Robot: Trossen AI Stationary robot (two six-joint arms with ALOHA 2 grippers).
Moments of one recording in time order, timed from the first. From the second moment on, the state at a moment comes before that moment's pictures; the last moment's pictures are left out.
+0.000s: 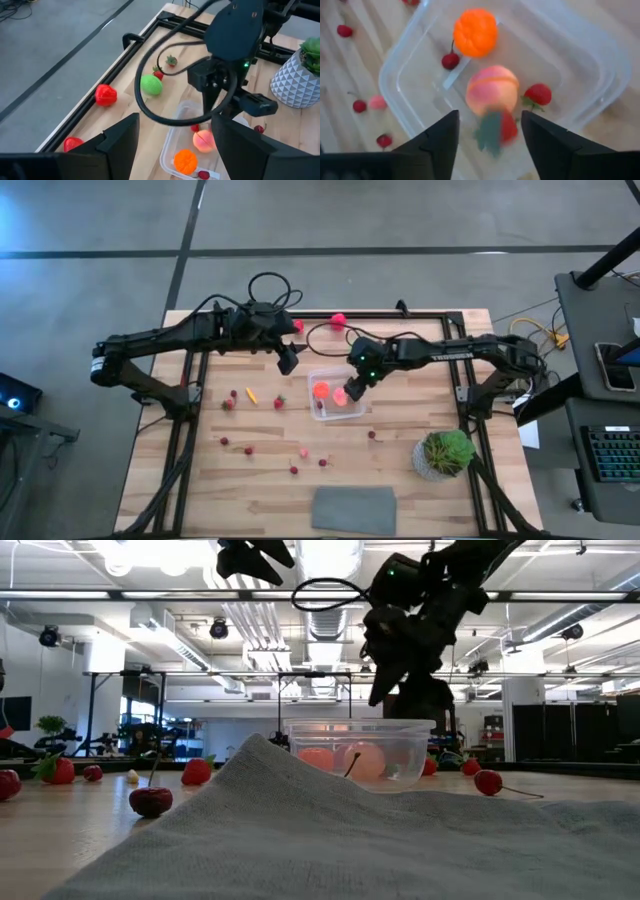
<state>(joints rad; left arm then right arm) 0.18 1.32 1.45 -0.70 -0.21 -0.19 -0.23 1.62 1.05 -0.44 -0.22 0.58</state>
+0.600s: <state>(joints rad) 0.18 1.30 1.42 -0.89 -0.21 -0.21 -0.29 1.53 1.27 -0.67 0.03 0.44</state>
